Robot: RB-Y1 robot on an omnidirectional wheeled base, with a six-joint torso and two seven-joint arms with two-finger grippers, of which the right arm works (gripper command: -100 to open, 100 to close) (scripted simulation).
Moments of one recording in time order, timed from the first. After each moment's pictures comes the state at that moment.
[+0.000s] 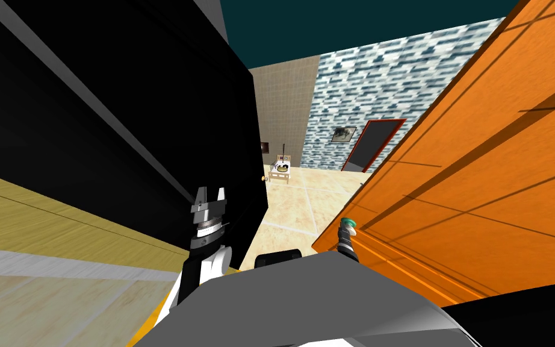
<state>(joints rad) 0.13 -0.21 -0.27 -0.59 -0.49 -1.02 0.28</state>
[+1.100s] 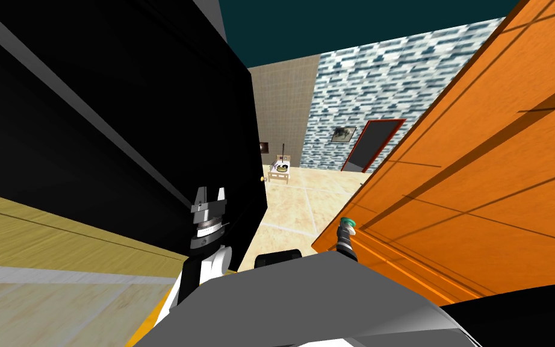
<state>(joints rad) 0.11 -0.21 -0.27 -0.59 -0.49 -1.02 0.23</state>
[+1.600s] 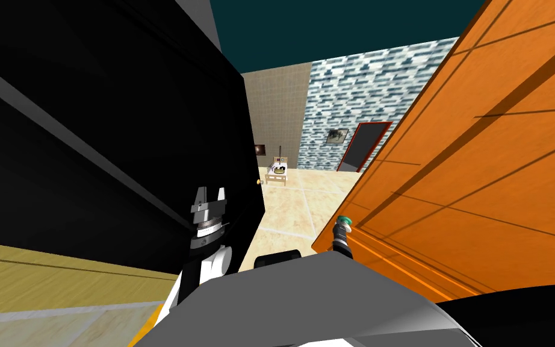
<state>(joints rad) 0.08 -0.20 -0.25 -0.58 -0.51 -1.03 0.13</state>
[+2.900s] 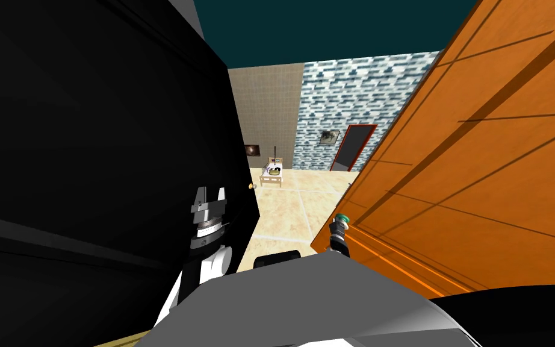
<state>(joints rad) 0.02 -0.21 -0.22 -0.55 -0.56 -1.02 -0.09</state>
